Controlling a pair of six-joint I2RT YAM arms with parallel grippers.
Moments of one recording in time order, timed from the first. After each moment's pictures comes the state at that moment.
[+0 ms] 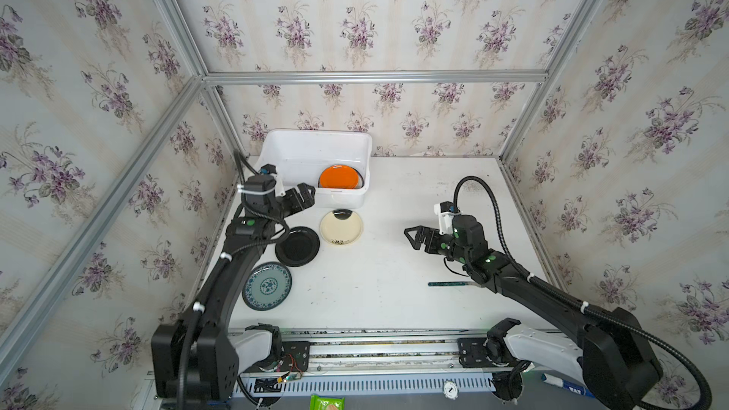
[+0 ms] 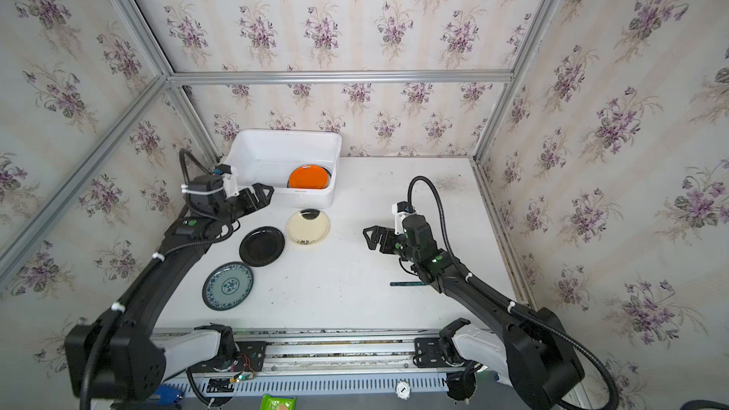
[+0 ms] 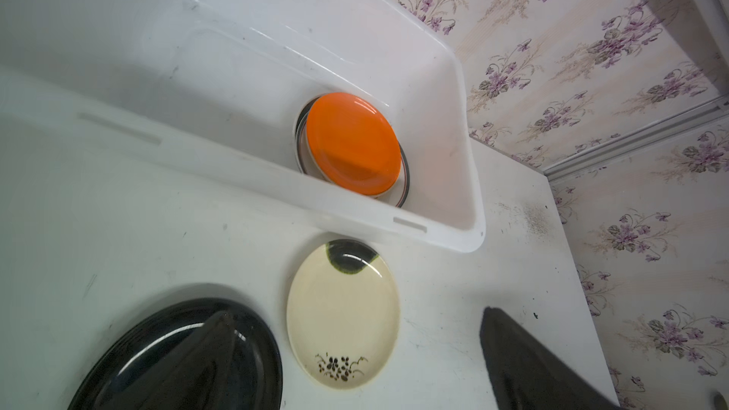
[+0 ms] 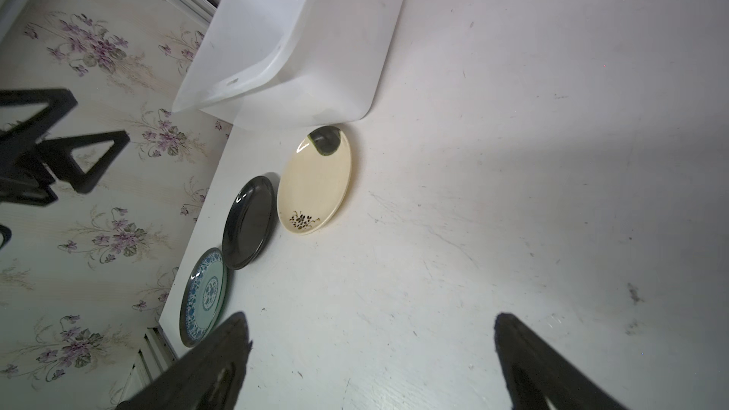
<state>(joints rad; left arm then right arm) -0.03 1.09 0.88 -0.31 0.20 -0.49 0.47 1.08 0.55 0.01 -0.23 0.64</state>
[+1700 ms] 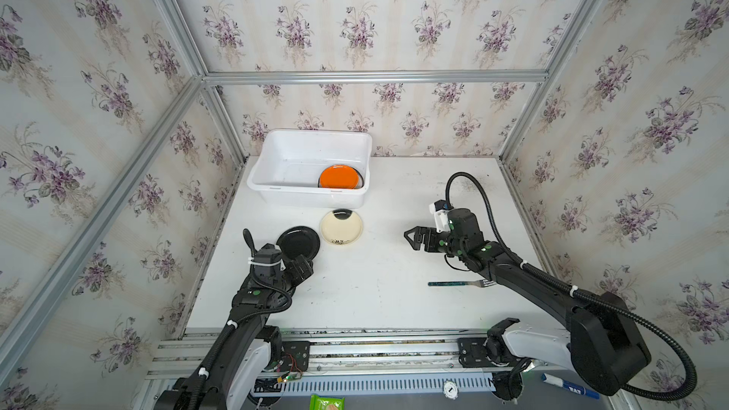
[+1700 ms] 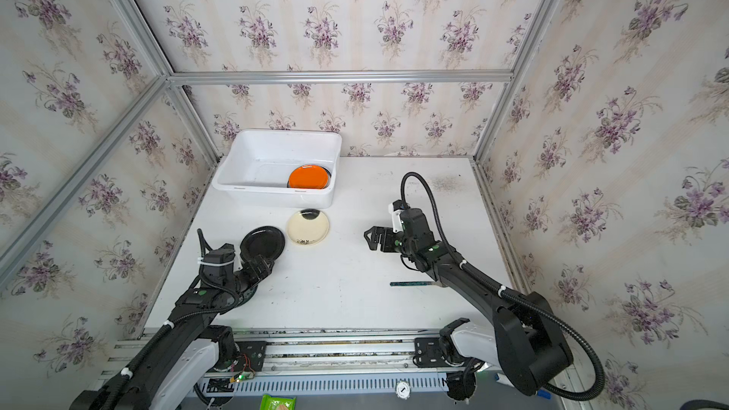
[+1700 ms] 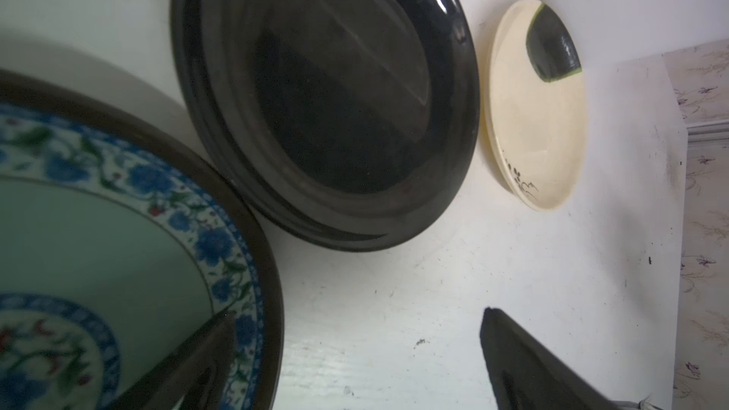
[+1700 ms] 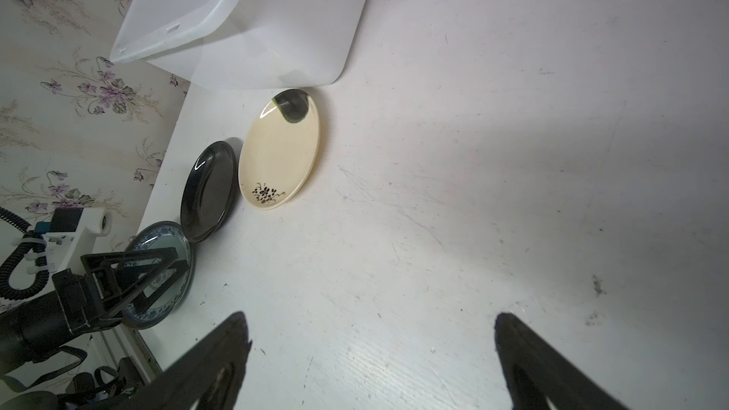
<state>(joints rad) -0.08 0.82 0.26 -0.32 0.19 -0.67 0.43 1.22 0.64 -0.10 -0.28 0.52</state>
